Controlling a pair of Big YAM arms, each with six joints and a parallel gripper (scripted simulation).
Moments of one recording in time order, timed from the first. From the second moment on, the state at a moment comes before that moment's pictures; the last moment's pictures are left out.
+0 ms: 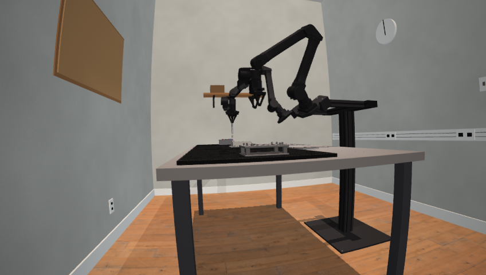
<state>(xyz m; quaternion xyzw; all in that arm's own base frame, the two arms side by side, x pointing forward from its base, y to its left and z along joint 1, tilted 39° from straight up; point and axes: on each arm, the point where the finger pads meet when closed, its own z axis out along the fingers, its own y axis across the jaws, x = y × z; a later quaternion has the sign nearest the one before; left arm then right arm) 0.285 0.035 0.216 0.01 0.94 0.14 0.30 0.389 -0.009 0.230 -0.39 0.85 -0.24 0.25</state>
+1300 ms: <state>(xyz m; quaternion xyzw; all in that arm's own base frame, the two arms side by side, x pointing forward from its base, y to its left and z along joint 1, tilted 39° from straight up) 0.285 0.035 0.216 0.01 0.94 0.14 0.30 0.389 0.046 0.214 -0.39 0.85 -0.24 0.25</state>
